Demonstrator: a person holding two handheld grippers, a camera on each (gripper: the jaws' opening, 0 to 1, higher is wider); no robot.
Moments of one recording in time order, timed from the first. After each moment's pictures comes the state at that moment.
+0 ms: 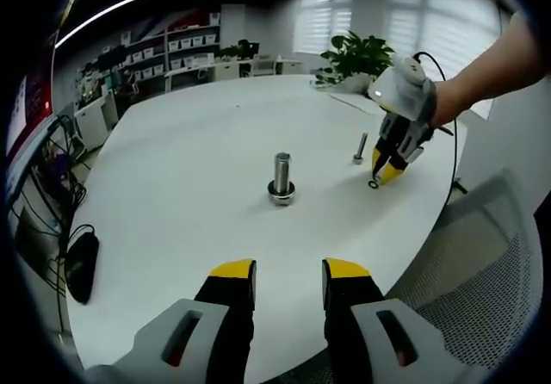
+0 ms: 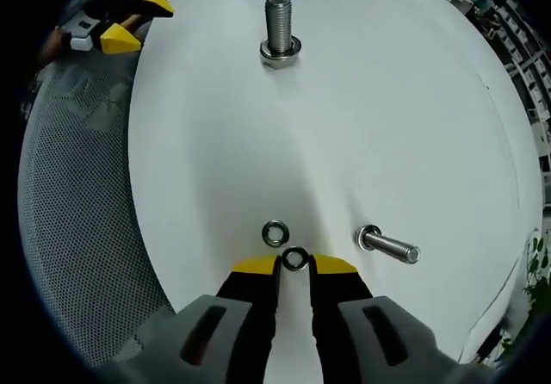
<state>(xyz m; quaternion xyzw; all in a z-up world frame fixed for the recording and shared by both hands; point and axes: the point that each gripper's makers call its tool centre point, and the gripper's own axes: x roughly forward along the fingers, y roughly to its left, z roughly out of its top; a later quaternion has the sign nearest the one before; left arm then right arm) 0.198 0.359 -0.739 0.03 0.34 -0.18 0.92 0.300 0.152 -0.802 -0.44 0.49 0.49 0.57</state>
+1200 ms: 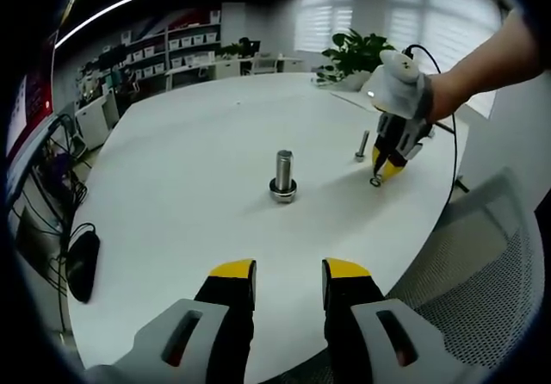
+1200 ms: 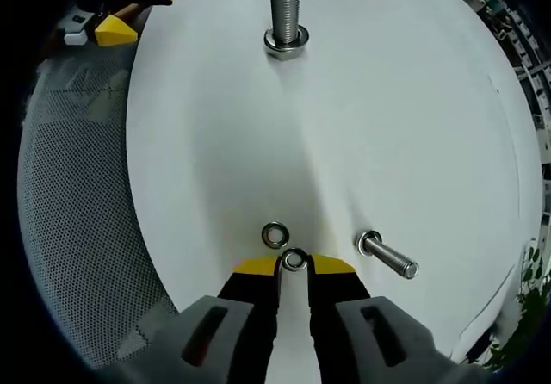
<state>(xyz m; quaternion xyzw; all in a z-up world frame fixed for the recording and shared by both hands) 0.198 0.360 -0.741 0.03 0.35 -0.17 0.92 0.302 0.151 -0.802 -0.46 0.50 0.49 0.55</state>
